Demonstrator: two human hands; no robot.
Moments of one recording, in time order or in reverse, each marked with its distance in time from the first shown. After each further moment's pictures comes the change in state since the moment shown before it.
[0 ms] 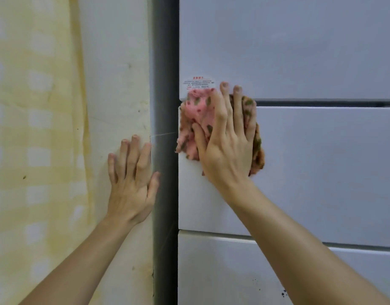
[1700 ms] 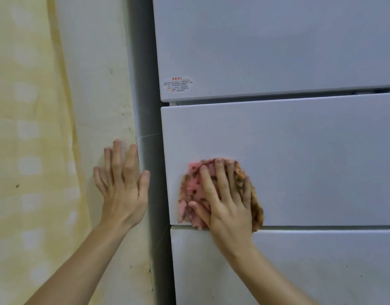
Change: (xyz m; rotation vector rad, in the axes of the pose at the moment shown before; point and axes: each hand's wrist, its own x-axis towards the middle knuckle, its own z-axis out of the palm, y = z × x) left_hand -0.005 0.025 -0.014 -0.100 -0.077 -0.181; right_hand -0.143 0.025 -0.036 -0.142 -0.257 -0.015
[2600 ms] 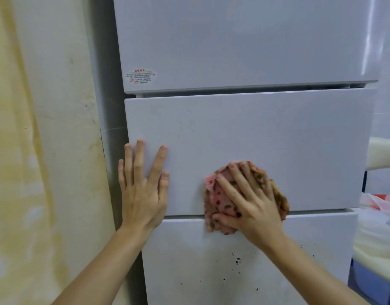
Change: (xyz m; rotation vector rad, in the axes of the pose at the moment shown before) left_hand -0.025 0.104 0.038 0.035 0.081 0.160; right_hand -0.036 0.135 -0.042 0.031 -0.041 -0.210
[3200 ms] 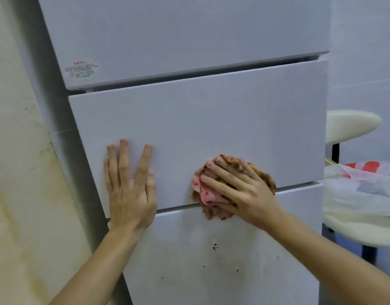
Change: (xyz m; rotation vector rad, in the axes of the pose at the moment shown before) left_hand -0.007 0.045 0.017 -0.049 0.036 0.082; right_hand -0.022 0.053 -0.025 0.057 -0.034 -0.180
